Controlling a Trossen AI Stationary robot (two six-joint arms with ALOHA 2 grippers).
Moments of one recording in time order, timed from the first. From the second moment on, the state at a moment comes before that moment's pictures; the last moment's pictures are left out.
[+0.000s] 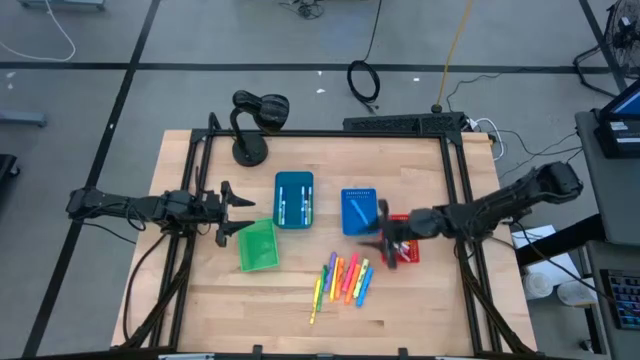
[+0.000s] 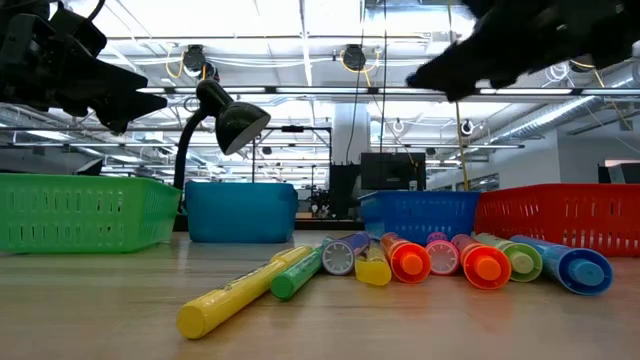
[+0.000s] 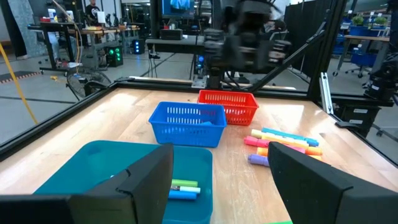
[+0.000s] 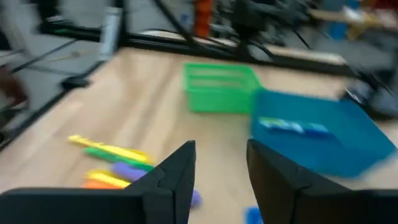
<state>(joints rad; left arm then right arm) -0.09 0.19 0.02 0.13 -0.11 -0.06 0.25 1.19 0.46 0.46 0.15 -0.03</state>
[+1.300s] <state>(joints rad) -0.09 0.19 0.02 0.13 -0.11 -0.06 0.53 1.70 0.93 -0.34 0.07 -0.38</state>
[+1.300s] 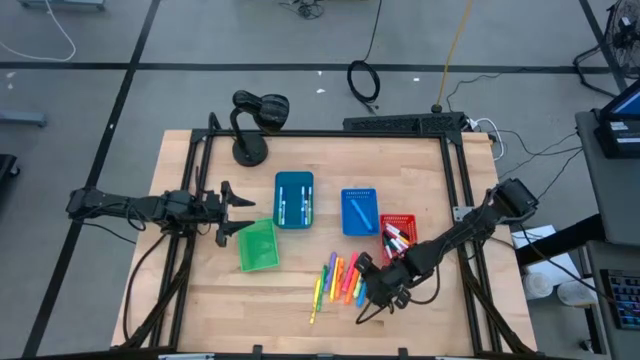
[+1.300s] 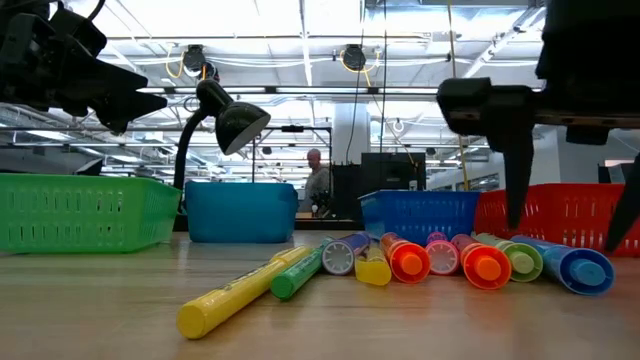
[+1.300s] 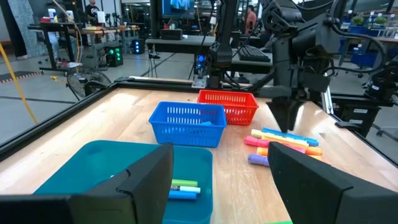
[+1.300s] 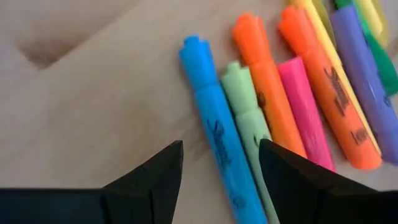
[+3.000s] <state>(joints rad) -0.09 0.19 0.02 0.13 -0.11 -0.06 0.51 1.71 0.85 -0.31 0.00 -0.10</state>
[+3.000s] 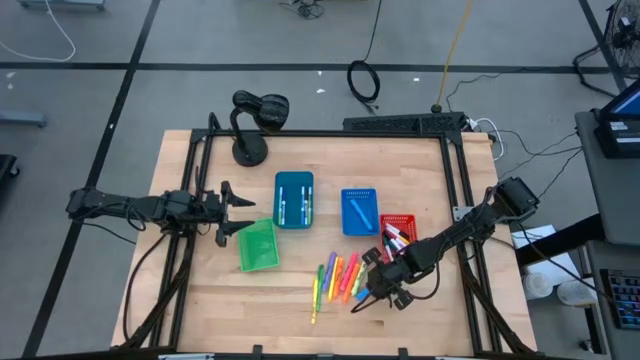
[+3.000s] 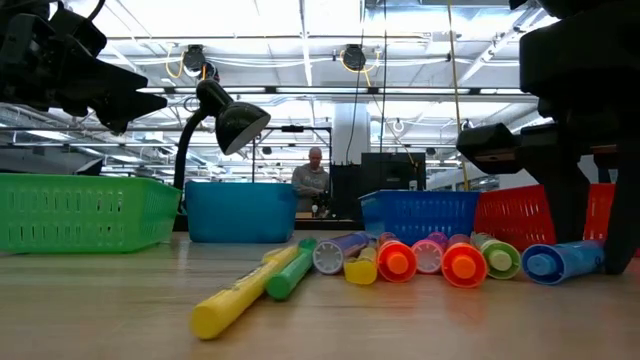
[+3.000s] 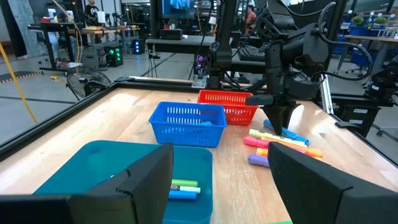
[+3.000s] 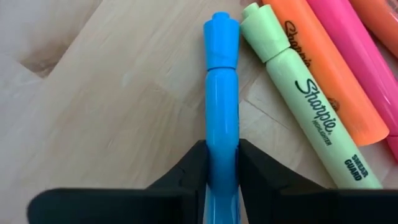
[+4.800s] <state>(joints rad) -0.09 0.19 0.02 0.13 -0.11 -0.06 0.49 1.53 0.82 -0.25 0.00 -0.20</state>
